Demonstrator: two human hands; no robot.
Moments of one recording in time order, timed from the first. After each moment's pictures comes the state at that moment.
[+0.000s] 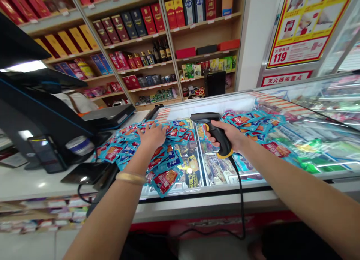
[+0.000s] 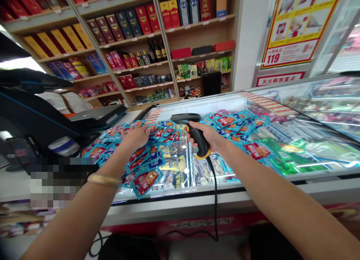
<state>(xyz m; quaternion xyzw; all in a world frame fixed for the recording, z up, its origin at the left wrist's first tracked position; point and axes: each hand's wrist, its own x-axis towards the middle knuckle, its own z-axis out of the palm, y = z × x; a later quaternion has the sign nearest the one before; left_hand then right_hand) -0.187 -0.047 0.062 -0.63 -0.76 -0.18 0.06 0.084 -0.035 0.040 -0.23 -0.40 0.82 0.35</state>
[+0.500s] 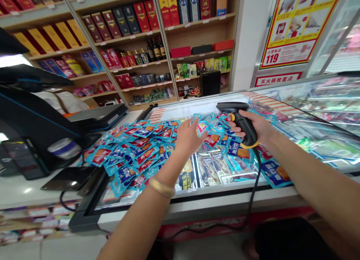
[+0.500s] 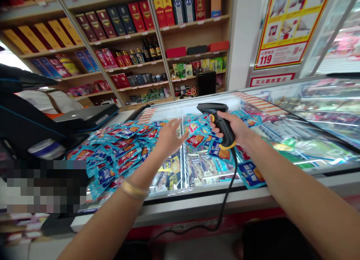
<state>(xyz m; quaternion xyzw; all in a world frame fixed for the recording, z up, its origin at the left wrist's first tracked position) -0.061 -0.043 0.035 -0.67 -0.53 -0.48 -0.20 0.177 -0.017 0.042 -0.27 -0.43 0.74 0.43</state>
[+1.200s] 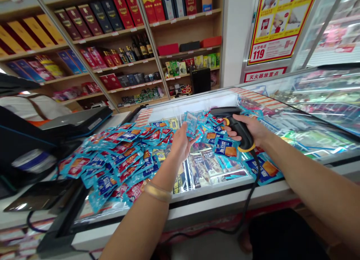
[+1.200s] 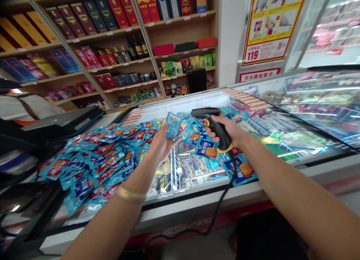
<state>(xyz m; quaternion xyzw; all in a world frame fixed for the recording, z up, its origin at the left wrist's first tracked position) -0.031 -0.032 0.013 -0.37 -0.44 -0.60 -0.56 0.201 -0.023 0.023 -0.28 -0.40 0.76 0.42</state>
